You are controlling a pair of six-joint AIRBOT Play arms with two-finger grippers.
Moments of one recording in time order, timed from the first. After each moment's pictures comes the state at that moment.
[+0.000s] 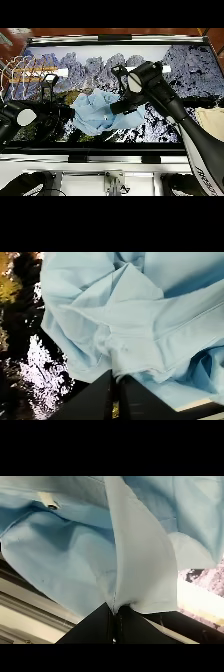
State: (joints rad) left arm -0.43 -0.94 0.93 1.53 -0.95 -1.76; right arm 0.68 -1.44 1.61 -1.54 1.58 1.77
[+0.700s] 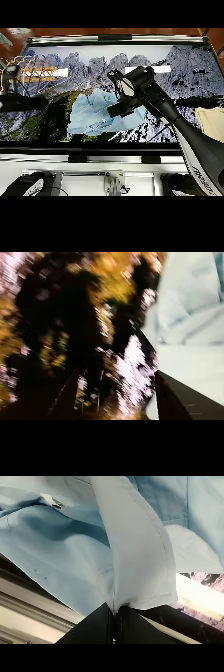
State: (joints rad) left arm -0.01 -0.92 1.06 1.51 -1.10 -1.60; right arm 0.70 -1.46 1.60 -1.54 1.58 1.79
